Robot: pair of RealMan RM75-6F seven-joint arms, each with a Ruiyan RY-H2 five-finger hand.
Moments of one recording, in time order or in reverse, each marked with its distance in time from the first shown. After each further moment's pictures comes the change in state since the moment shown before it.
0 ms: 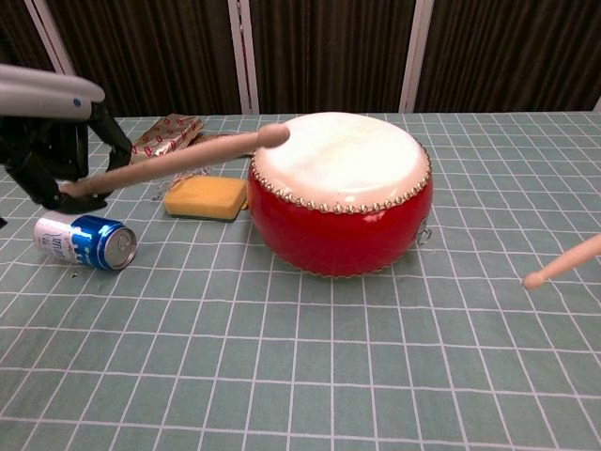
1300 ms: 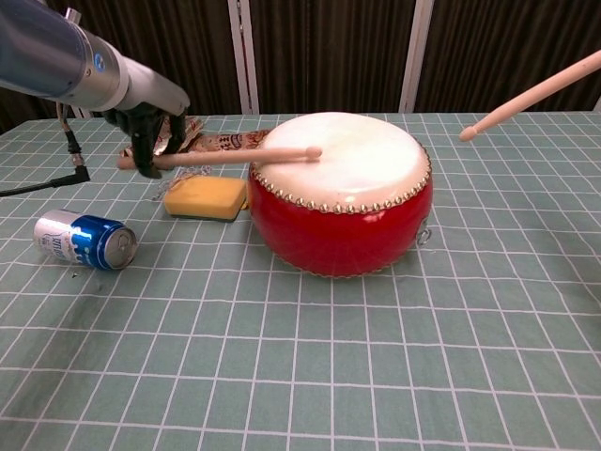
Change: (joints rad) left arm -0.481 -0.235 -0.140 0.575 -0.909 -0.198 0.506; right arm 0.197 -0.060 0.233 0.117 0.125 0.015 -0.012
